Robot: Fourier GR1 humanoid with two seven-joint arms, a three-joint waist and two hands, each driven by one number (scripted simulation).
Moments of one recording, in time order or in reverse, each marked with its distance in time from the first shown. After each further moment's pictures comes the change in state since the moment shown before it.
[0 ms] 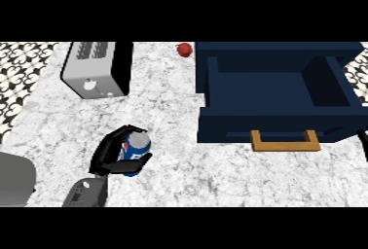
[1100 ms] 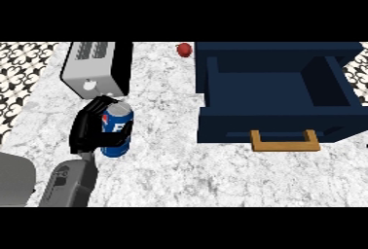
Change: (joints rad) left arm -0.077 0.009 0.101 -0.218 0.116 0.178 0.177; right arm 0.101 0.021 0.012 -0.096 -0.024 0.010 -0.010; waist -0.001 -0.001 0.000
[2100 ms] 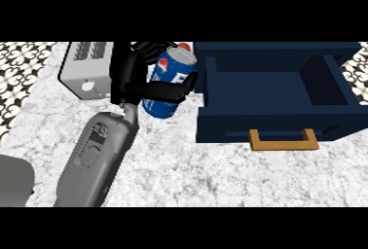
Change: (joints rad) left arm -0.393 -0.048 -0.270 -0.179 -0.069 0.284 0.434; right arm -0.032 -0.011 -0.027 0.004 -0.009 -0.007 0.019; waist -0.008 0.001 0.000
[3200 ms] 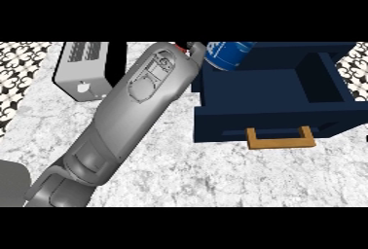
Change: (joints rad) left arm -0.622 -0.001 -0.116 0.491 0.156 0.238 0.091; right arm -0.031 -0.001 0.001 0.047 0.012 0.001 -0.017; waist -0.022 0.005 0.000
